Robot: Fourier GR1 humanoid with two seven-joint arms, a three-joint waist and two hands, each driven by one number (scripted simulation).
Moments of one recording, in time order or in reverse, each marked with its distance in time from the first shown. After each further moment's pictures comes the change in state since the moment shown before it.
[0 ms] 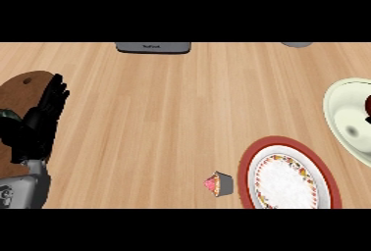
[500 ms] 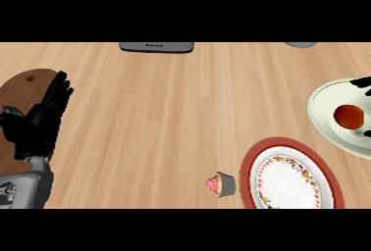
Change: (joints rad) left arm -0.022 -0.006 -0.006 0.007 -0.001 -0.008 0.009; right arm -0.180 -0.003 0.065 0.430 0.129 0.042 -0.127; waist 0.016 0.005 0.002
